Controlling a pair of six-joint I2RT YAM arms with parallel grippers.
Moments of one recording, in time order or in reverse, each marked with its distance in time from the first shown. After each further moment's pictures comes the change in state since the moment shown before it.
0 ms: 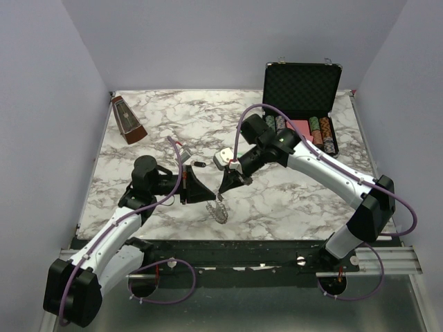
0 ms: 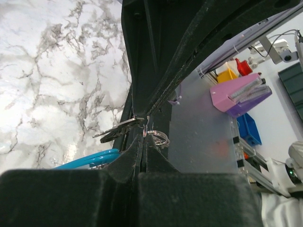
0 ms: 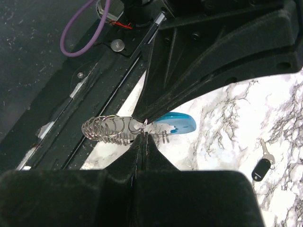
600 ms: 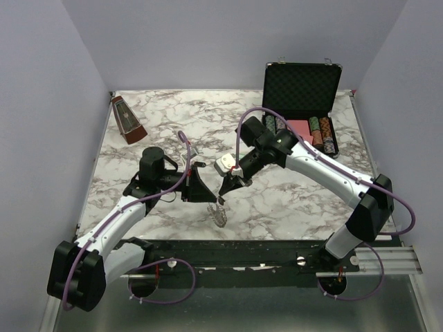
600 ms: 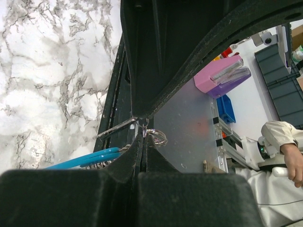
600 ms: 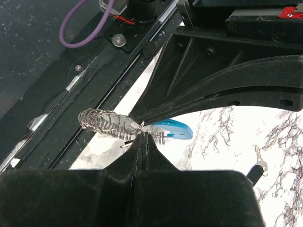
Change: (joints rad) left arm 0.000 0.132 0.077 -0.102 0.122 0.058; right arm 0.010 0.013 -0.004 -0.030 -0.002 -0.112
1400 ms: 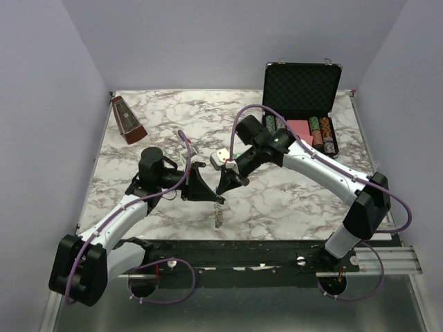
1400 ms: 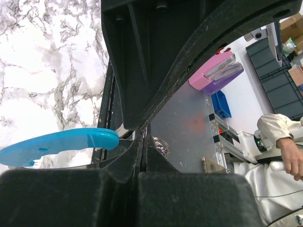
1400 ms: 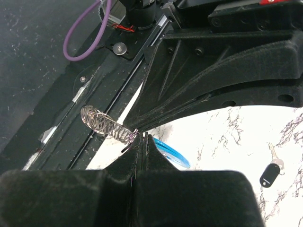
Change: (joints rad) left arm 0.005 0.037 -0.025 0.183 0.047 -0.083; right arm 0.001 0.024 0.013 0.047 -0.015 0.135
